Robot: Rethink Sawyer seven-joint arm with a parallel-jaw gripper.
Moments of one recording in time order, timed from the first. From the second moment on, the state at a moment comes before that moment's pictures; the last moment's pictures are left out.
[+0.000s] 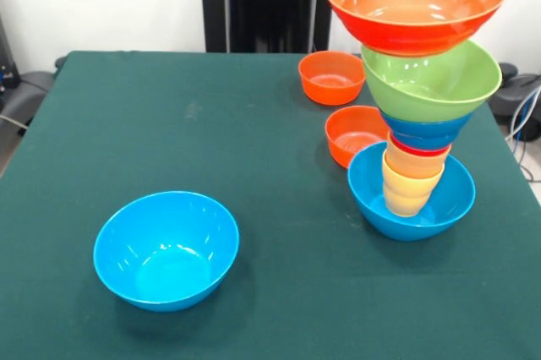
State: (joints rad) arm 0.44 -0.84 -0.25 1.51 -0.46 0.72 1.88
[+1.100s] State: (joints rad) arm 0.49 -0.78 -0.30 1.43 -0.41 0.78 1.88
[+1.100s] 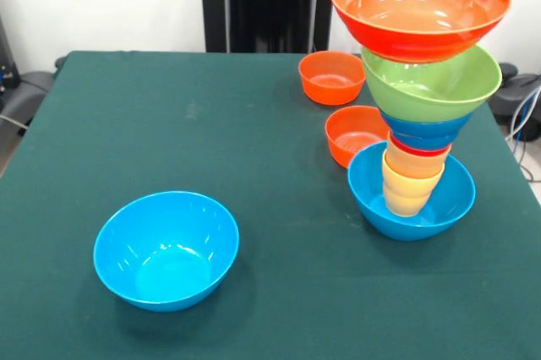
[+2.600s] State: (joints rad) arm 0.52 -0.76 -0.33 1.41 -0.35 0.81 1.88
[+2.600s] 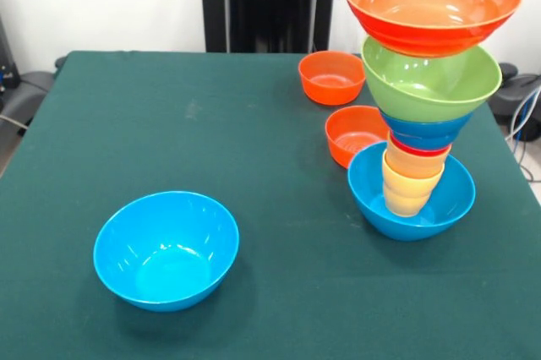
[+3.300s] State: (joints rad) arm 0.53 -0.72 -0.36 1.41 -0.31 0.81 1.90
